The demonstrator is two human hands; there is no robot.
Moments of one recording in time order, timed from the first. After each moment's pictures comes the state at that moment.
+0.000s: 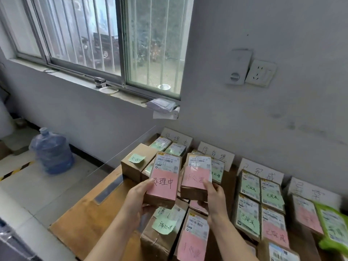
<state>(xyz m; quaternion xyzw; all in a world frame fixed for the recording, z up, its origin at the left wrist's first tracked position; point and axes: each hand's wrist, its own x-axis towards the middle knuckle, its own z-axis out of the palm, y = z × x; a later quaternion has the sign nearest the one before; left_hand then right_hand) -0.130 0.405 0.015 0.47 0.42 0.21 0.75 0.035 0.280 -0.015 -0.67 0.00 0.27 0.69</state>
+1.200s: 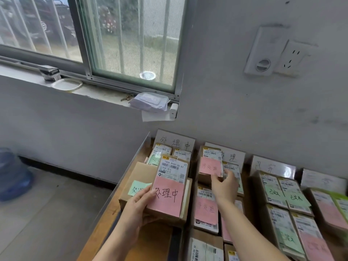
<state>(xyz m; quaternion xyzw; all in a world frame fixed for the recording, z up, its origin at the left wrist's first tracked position) -0.089 0.583 -0.025 0.49 0.31 0.11 0.81 0.109 0.433 -0.038 -0.89 0.04 0.01 0.46</state>
